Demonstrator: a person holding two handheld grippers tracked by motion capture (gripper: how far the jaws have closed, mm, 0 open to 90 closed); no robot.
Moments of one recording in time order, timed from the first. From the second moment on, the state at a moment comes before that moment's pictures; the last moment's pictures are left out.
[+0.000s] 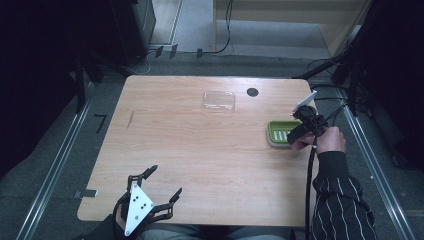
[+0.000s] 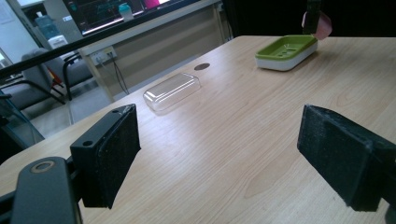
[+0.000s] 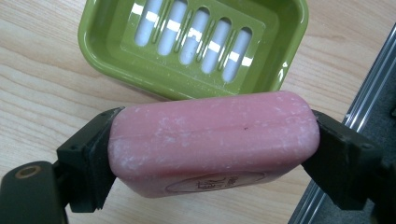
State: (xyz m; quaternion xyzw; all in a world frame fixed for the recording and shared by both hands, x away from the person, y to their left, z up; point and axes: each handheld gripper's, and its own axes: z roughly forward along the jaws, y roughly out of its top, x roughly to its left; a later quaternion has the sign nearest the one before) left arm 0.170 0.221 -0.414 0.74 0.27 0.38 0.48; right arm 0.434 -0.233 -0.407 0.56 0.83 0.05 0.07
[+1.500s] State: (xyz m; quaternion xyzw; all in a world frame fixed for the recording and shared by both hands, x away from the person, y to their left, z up) left arm 0.171 0.221 -0.414 0.74 0.27 0.38 0.48; right arm 0.469 -0.221 -0.410 0.57 0.81 0.07 0.08
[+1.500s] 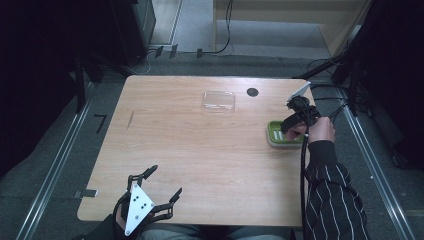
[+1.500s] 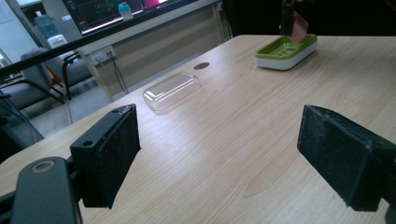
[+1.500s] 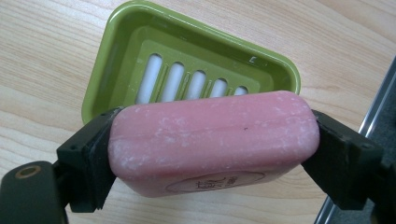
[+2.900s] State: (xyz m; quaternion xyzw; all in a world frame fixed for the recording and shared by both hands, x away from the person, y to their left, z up) left arm 0.171 0.222 -0.414 0.74 0.27 0.38 0.48; right arm 0.485 -0.222 -0.440 0.64 0.77 0.09 0.05
